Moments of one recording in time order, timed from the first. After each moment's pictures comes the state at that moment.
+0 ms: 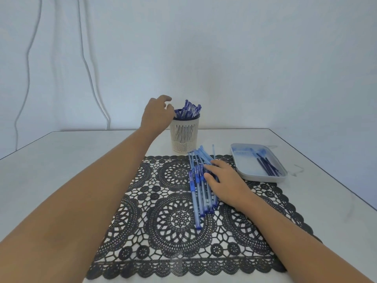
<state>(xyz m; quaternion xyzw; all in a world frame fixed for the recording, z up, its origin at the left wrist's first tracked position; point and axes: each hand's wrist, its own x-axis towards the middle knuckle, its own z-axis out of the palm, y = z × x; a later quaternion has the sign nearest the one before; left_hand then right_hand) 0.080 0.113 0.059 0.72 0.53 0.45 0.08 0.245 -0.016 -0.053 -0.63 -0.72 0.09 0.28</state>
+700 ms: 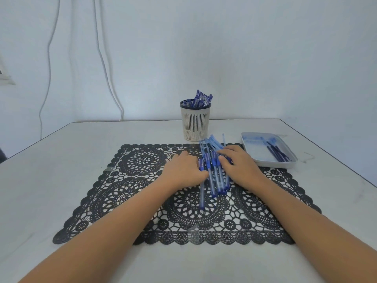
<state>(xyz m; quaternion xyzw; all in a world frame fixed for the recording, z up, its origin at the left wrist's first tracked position) 0.079 -0.003 -0.025 0.83 0.55 0.10 0.09 0.244 -0.021 -0.049 -0.63 -0.70 0.08 0.33</state>
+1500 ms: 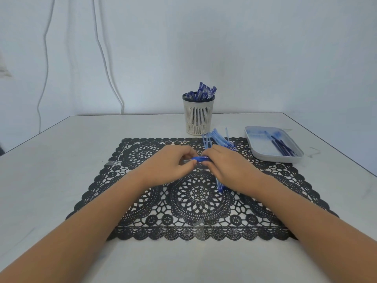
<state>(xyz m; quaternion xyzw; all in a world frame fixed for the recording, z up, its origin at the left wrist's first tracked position) 0.028 -0.008 -0.017 0.90 0.36 0.21 0.12 0.211 -0.040 -0.034 -0.49 -0.84 -0.04 0.22</state>
